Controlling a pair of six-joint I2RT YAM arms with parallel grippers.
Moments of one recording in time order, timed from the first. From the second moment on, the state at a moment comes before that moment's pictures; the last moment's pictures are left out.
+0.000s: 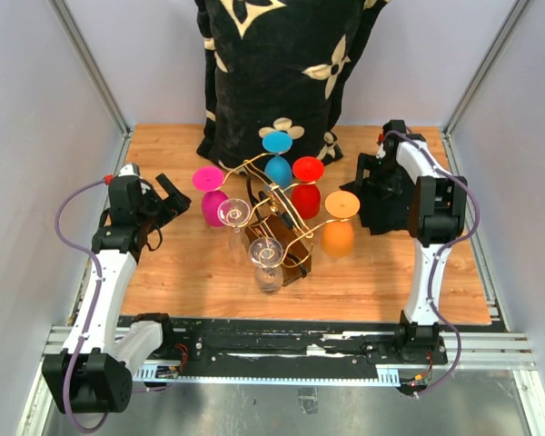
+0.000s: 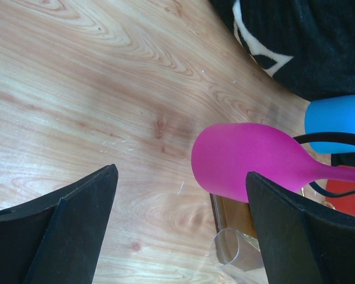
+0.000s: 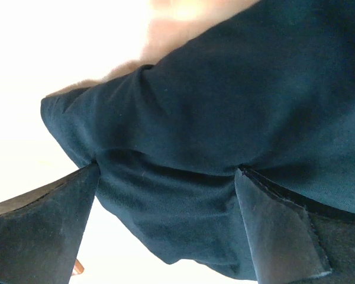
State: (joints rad) left arm 0.04 0.95 0.84 -0.48 0.07 -0.57; right arm 0.01 2.20 1.79 -0.90 -0.18 0.21
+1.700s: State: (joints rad) left arm 0.04 0.90 0.88 -0.57 0.05 -0.56; right arm 0.12 2.18 2.46 -0.52 -0.27 0.09
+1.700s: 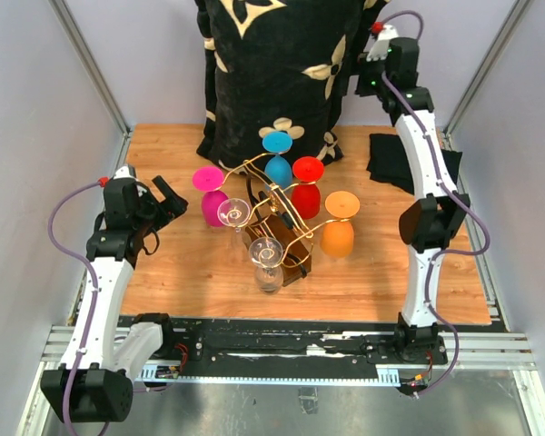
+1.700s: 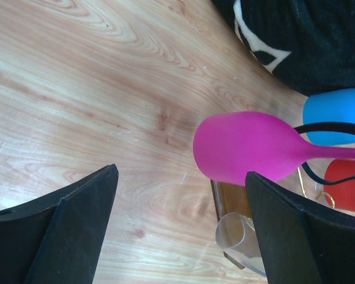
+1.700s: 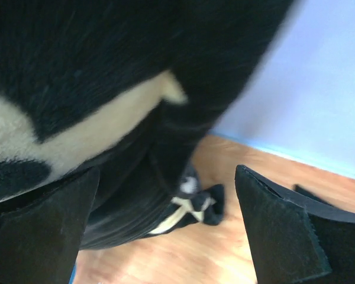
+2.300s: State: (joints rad) left arm 0.04 0.88 0.86 -0.58 0.08 -0.54; right arm 0.23 2.23 2.43 -0.54 -0.37 0.09
